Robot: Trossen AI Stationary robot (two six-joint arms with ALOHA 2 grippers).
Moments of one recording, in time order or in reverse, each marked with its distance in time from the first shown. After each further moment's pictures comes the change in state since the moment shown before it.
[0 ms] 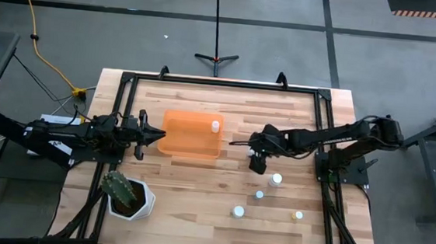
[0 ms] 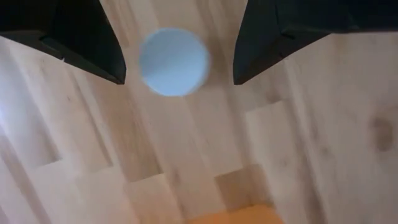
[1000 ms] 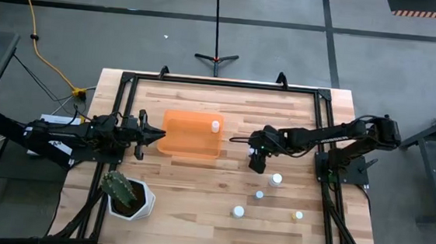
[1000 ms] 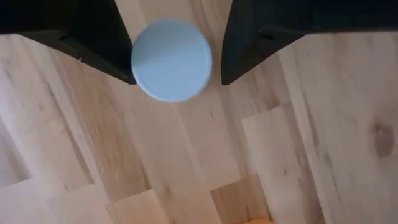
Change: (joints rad) left arm 0.000 0.000 0.000 0.000 -0.005 0.000; right arm -0.045 0.024 -0.044 0.073 -0.108 -0.003
